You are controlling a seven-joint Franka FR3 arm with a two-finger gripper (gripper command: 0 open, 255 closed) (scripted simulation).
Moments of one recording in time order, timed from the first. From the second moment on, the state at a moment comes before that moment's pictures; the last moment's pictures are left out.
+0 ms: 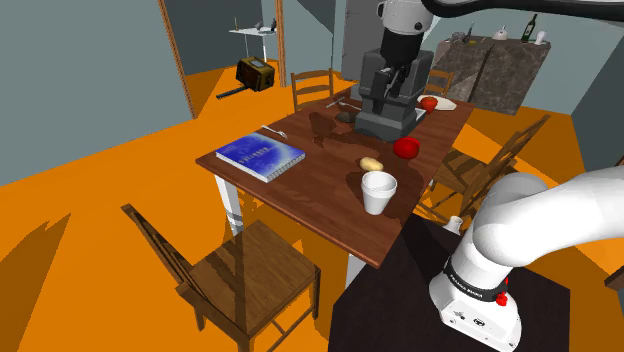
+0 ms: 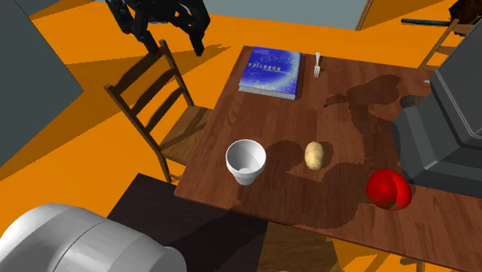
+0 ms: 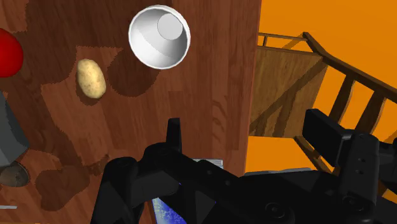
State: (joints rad) arm -0.02 -0.80 0.07 -2.26 -0.08 1.58 -0.05
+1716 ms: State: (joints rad) arm -0.10 -0.51 -0.08 -2.83 -0.17 2.35 -0.11
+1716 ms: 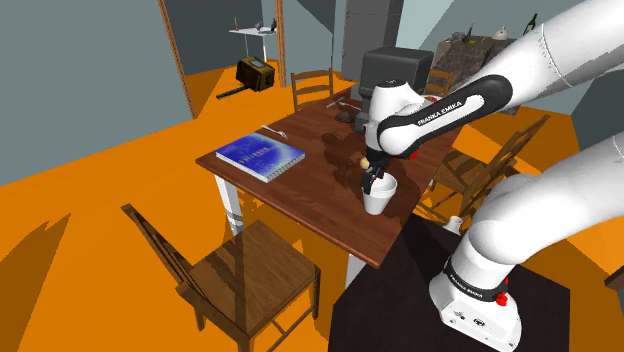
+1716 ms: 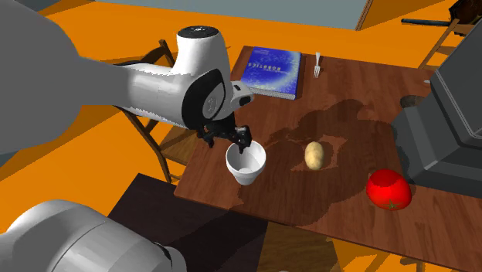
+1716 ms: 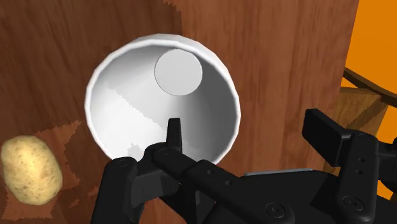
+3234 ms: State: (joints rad) arm -0.12 -0.38 -0.10 -2.88 -0.19 2.53 -0.10
